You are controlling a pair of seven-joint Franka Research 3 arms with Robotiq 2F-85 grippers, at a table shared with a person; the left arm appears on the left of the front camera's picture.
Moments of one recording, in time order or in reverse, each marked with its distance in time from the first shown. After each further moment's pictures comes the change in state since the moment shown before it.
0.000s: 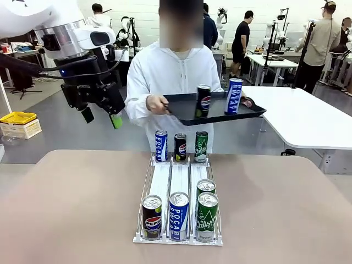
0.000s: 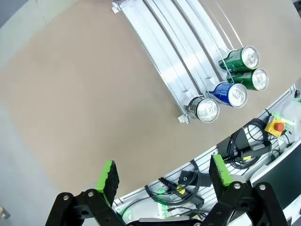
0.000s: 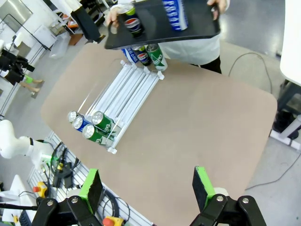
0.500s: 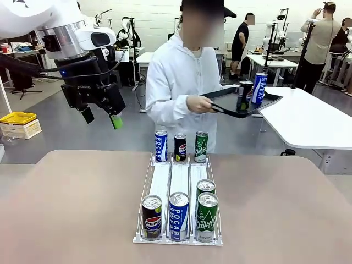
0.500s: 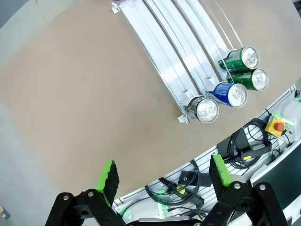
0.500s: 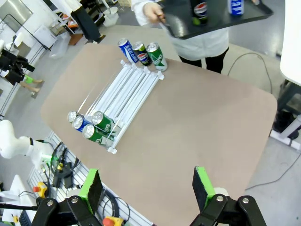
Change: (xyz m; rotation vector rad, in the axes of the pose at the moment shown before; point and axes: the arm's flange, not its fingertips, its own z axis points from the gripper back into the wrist) left arm 0.000 -0.002 0.000 0.001 0.000 -0.004; right arm 0.000 0.000 0.000 0.000 0.000 0.000
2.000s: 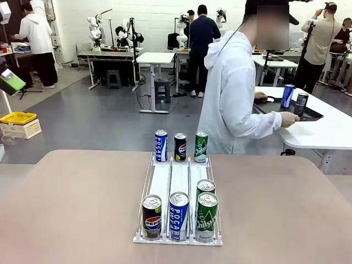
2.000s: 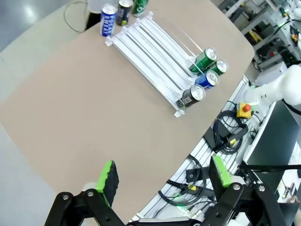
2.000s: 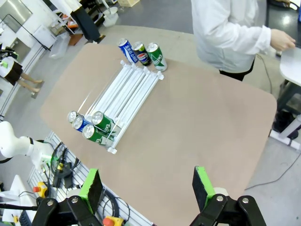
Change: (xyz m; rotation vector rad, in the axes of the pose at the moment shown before) left arm -0.106 0.202 0.094 -0.338 -0.283 -0.175; right arm 0.000 0.000 0.000 -0.001 -0.001 -0.001
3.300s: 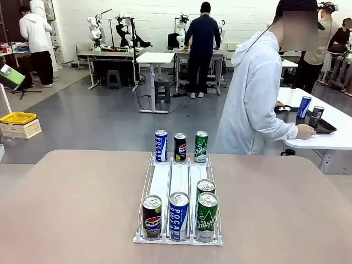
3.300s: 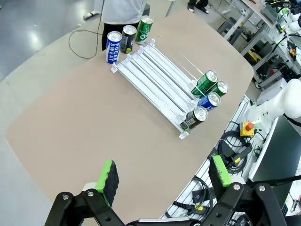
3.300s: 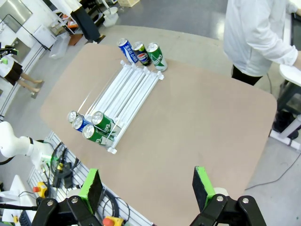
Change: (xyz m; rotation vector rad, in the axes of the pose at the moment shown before) left arm -0.009 0.007 0.004 -0.005 -0.150 -0.042; right arm 0.000 0.000 0.000 0.000 0.000 0.000
